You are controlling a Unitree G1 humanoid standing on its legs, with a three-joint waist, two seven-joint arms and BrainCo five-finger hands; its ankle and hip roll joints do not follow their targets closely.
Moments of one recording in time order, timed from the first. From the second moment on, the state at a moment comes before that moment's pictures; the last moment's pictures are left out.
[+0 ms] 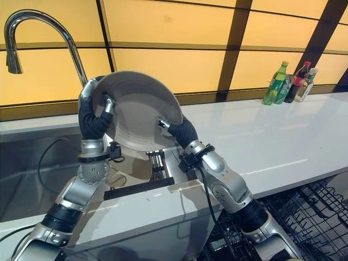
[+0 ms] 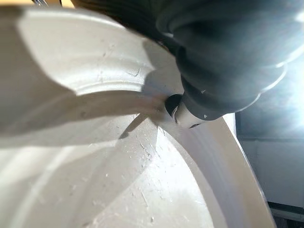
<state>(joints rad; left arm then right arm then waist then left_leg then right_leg) -0.34 0.47 -0.25 -0.01 0.20 -0.45 0.63 -0.44 -0.37 0.46 -0.23 0.75 0.14 -0.06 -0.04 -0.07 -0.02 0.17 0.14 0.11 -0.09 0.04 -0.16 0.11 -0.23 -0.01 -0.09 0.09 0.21</state>
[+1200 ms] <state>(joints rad) -0.34 0.43 -0.03 -0.06 0.01 -0.38 0.73 -0.44 -0.34 0.36 -0.22 0.63 0.13 -0.17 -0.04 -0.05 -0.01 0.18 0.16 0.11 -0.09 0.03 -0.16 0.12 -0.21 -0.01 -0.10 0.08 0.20</state>
